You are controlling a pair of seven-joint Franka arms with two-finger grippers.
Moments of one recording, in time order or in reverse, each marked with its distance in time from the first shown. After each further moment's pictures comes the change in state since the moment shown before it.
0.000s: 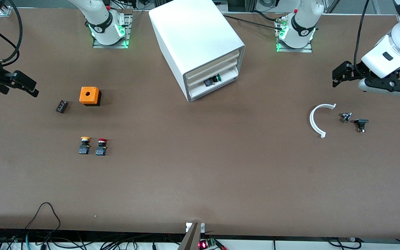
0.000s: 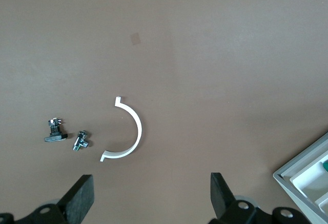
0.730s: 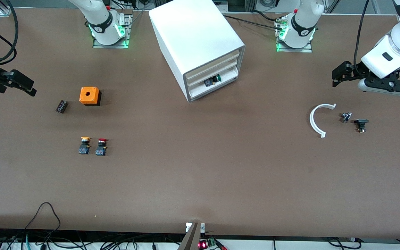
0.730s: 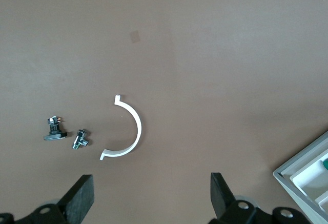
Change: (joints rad) left arm 0.000 0.005 -0.001 0.000 0.000 -0.007 0.000; right arm 0.001 0.035 0.001 0.059 0.000 -0.046 0.009
